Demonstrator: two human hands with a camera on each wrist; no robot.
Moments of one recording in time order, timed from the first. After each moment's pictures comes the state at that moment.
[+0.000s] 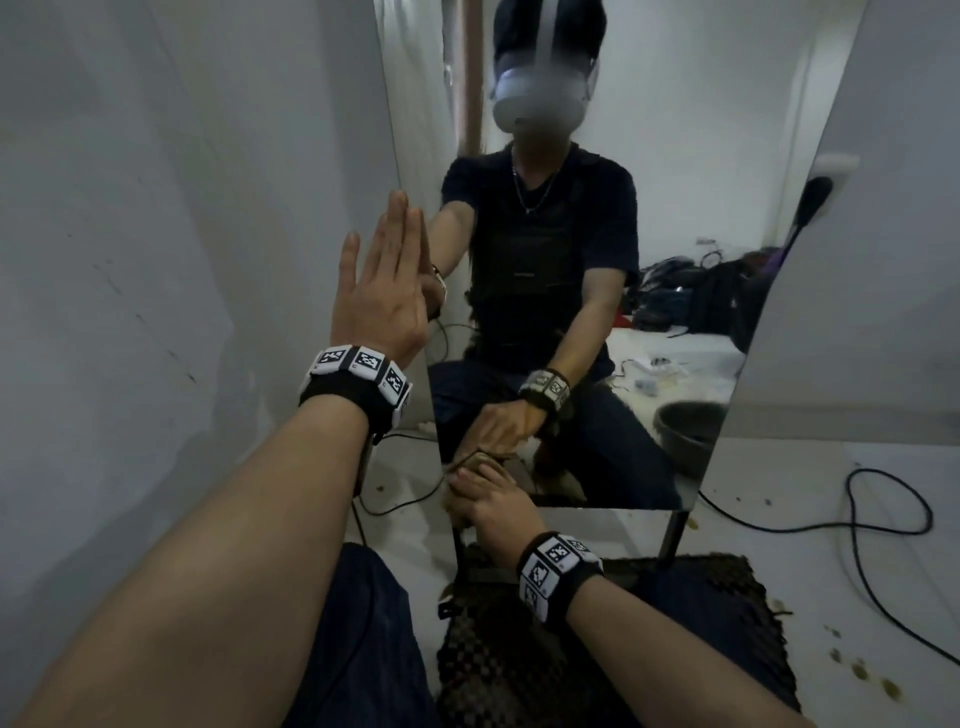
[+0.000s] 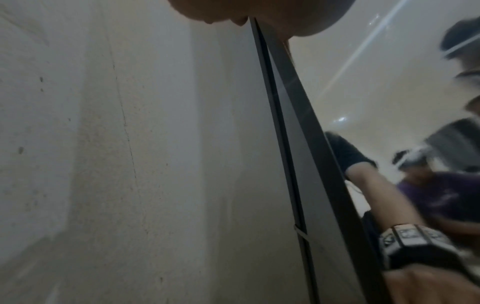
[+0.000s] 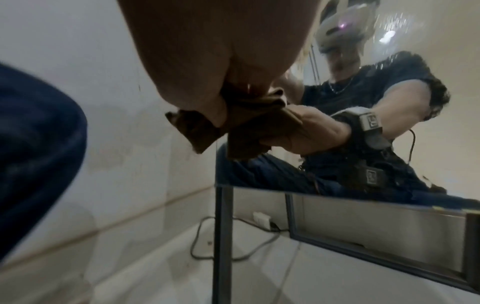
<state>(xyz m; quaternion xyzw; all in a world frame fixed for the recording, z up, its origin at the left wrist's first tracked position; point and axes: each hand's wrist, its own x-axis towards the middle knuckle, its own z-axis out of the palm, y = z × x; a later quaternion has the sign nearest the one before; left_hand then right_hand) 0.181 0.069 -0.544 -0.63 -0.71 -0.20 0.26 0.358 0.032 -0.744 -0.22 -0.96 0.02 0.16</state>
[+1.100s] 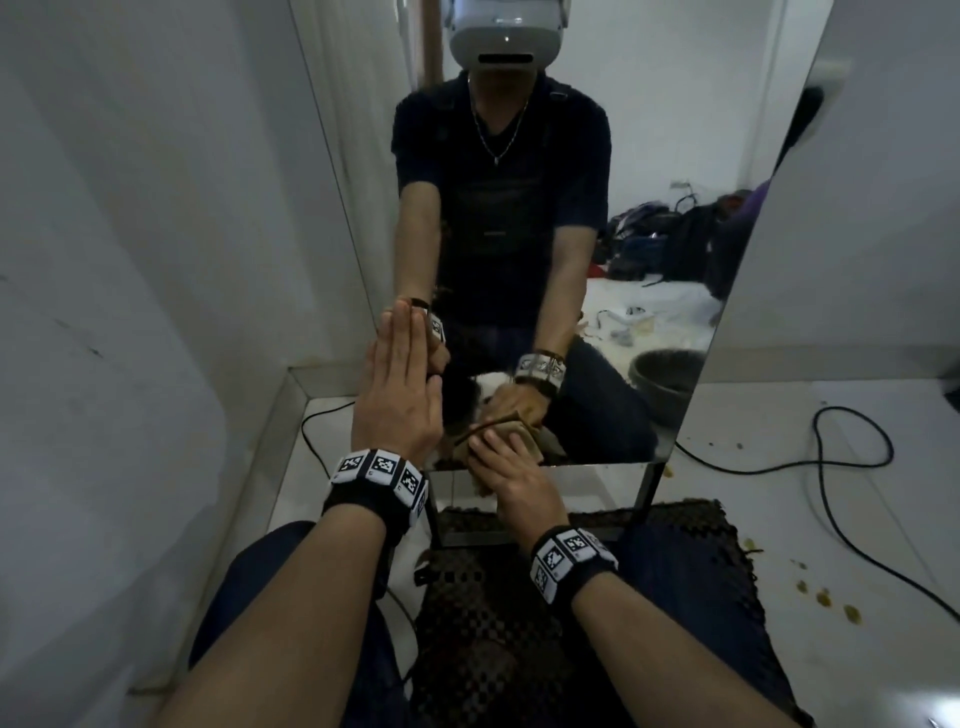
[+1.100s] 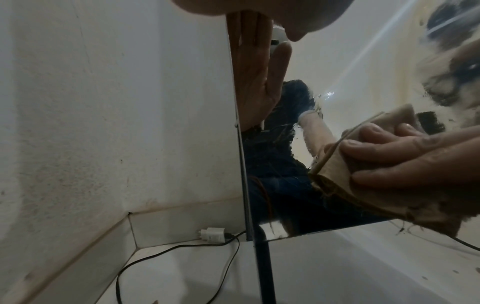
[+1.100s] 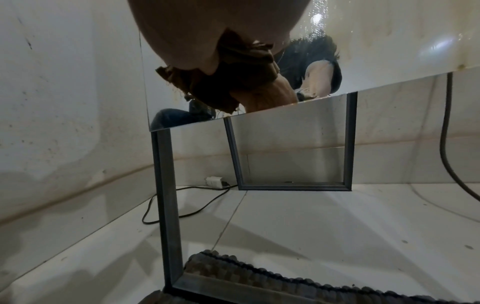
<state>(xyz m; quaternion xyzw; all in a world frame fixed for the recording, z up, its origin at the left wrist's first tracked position) 0.237 0.035 -0.689 -0.65 -0.72 -0.20 0.12 0.408 0.050 -0.812 -0.31 -0.91 0.07 0.25</state>
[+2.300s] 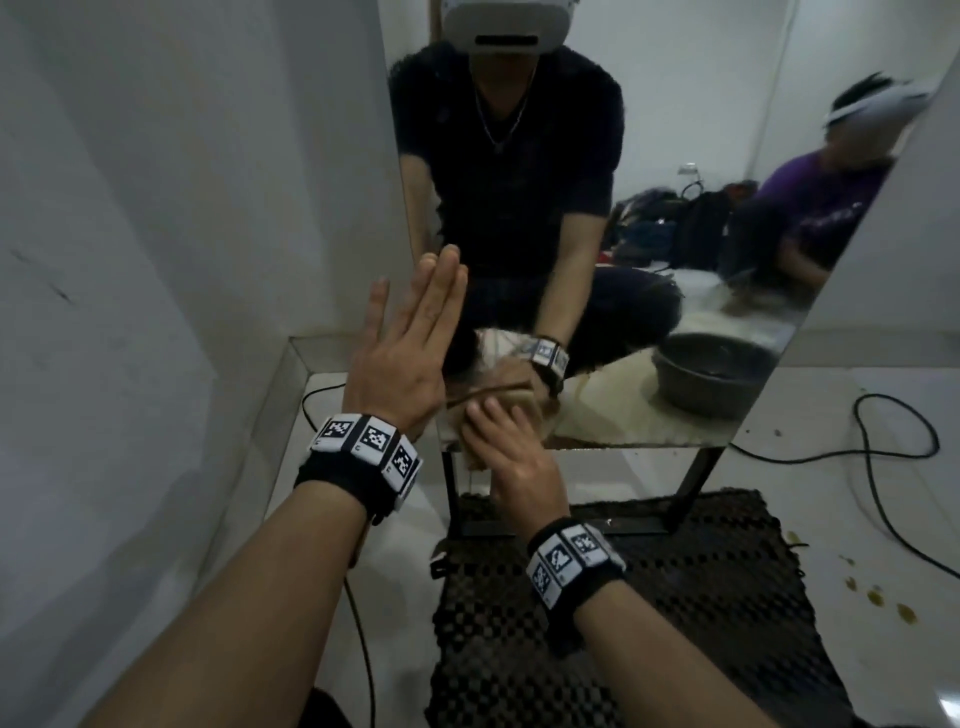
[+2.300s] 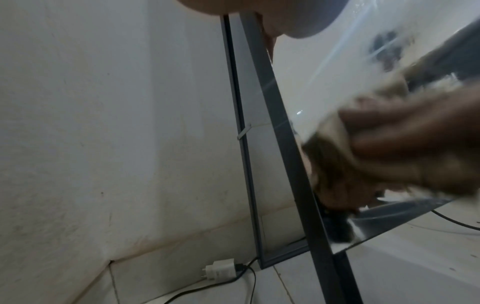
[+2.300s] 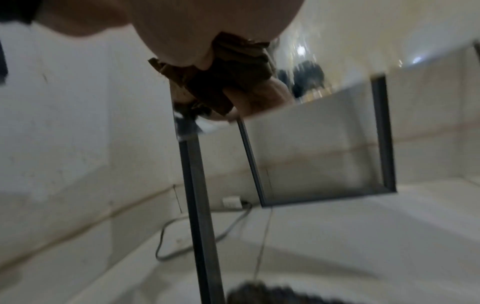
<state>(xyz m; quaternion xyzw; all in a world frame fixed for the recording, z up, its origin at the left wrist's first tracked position) 0.190 0.036 -0.703 -0.71 -0.63 -0.15 0.27 0.353 0.037 -0.828 -0.32 -0.87 0.03 0.38</state>
